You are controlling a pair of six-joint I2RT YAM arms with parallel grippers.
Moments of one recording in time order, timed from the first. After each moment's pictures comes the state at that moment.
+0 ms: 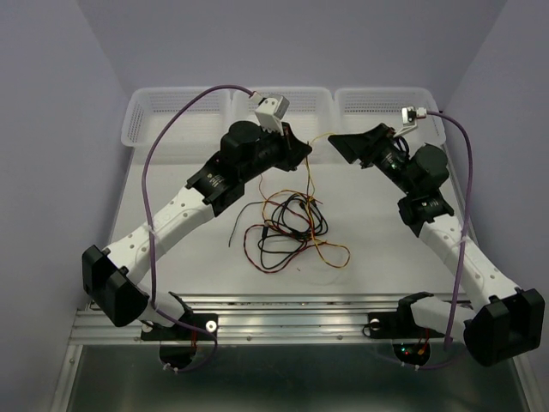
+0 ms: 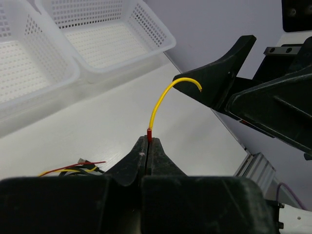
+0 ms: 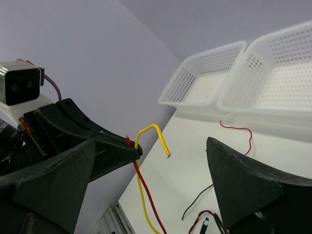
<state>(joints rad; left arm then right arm) -0.75 1.40 1.37 -0.10 0.11 -0.45 0.28 1.11 0.91 0.43 -0.41 0.87</state>
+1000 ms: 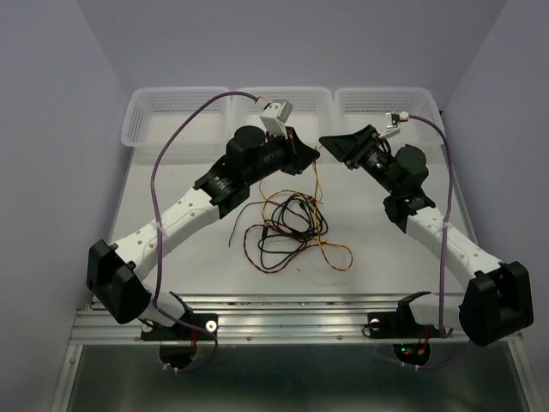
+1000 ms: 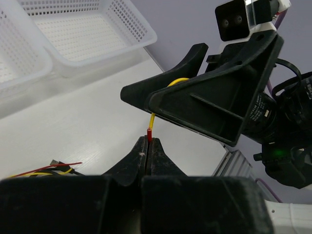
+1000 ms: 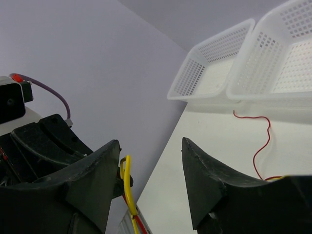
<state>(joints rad) -0.76 1.42 1.32 0.00 0.16 -0.54 0.34 1.23 0.87 0.57 -0.35 1.00</state>
